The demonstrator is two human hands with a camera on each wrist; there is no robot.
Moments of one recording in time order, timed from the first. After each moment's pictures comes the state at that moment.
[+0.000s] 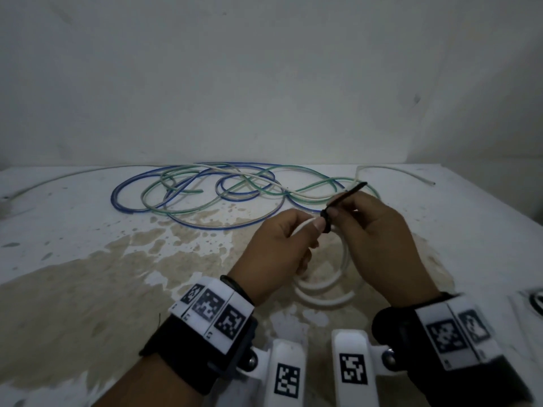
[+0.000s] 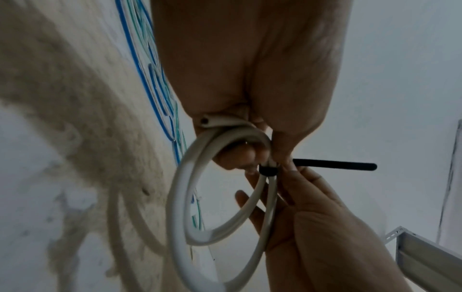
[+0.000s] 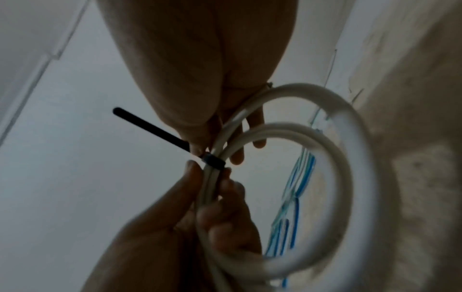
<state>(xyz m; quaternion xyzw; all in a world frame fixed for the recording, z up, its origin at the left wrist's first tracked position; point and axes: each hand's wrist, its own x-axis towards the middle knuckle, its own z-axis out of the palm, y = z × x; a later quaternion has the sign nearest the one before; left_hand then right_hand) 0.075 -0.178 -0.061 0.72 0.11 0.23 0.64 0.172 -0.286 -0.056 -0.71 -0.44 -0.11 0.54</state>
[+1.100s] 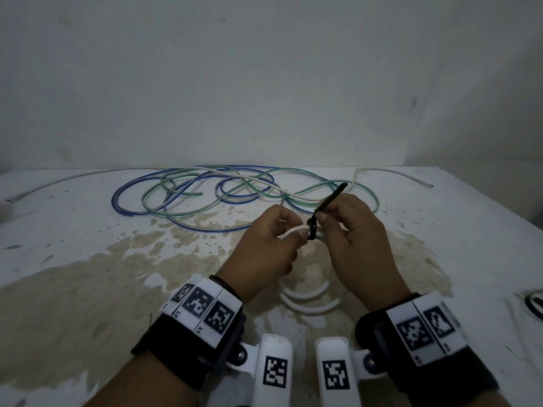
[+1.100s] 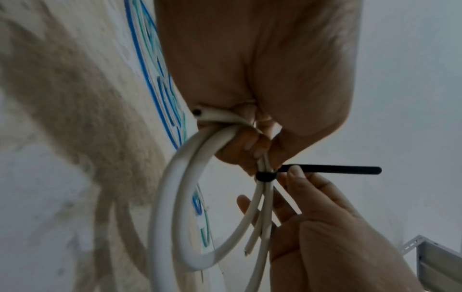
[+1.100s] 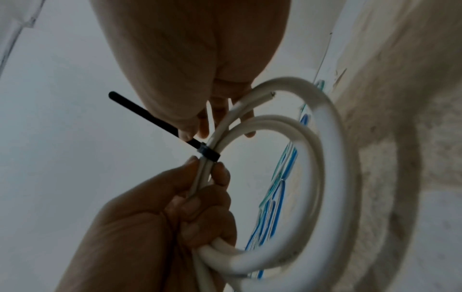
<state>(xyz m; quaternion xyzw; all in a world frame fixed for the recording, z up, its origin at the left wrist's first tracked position) 0.070 -0.169 -0.060 0.72 0.15 0.22 0.64 0.171 -0.271 -0.070 -0.69 -0.47 -0.19 0.52</state>
